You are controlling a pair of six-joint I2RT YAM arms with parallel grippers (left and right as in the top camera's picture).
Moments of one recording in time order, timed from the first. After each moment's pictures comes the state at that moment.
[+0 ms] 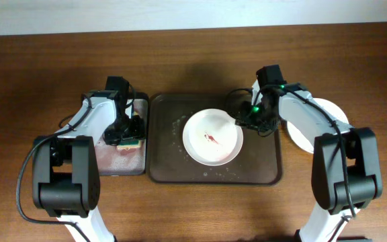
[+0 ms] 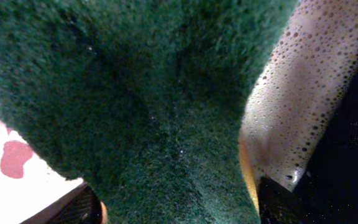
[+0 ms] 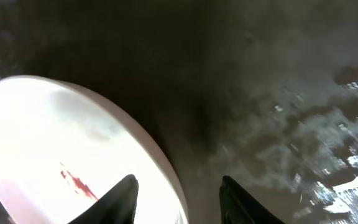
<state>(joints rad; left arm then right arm) -0.08 1.97 1.28 -0.86 0.03 -0.18 0.17 1.93 1.28 -0.71 -0.32 0.34</state>
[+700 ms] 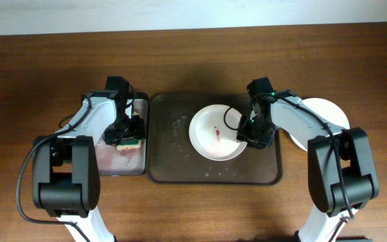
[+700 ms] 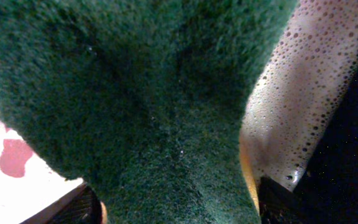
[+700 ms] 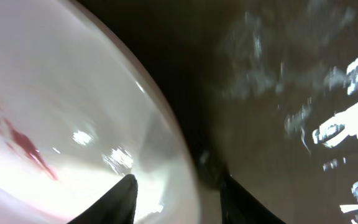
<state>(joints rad) -0.08 1.97 1.28 -0.86 0.03 -0.18 0.22 1.93 1.22 -0.82 -0.24 0.55</state>
